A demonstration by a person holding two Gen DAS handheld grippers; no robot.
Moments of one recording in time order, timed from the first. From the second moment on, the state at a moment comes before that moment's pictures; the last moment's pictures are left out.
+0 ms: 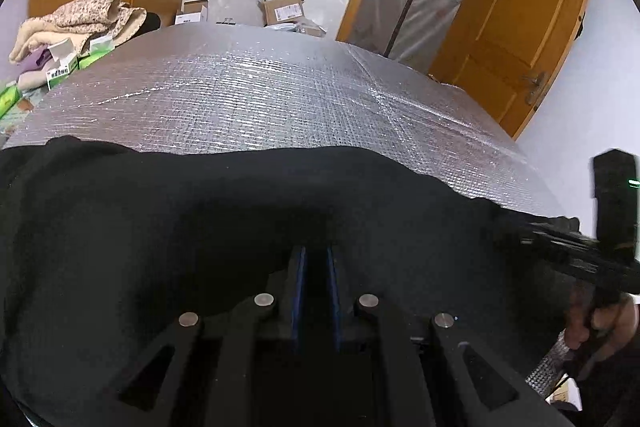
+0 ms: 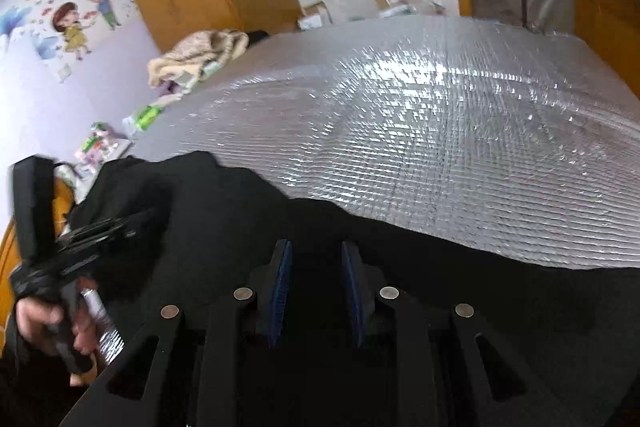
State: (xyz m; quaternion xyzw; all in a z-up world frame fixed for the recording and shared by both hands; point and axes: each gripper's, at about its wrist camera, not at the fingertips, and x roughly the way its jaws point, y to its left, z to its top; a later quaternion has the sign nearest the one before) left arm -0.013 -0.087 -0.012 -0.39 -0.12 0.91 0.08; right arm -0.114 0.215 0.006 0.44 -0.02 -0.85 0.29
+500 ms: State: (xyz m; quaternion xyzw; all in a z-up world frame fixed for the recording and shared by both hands) left arm 0.015 -0.196 -0.008 -0.36 -0.15 0.92 -0.10; right arm -0.119 0.224 0.001 0.44 -0.06 -0.85 0.27
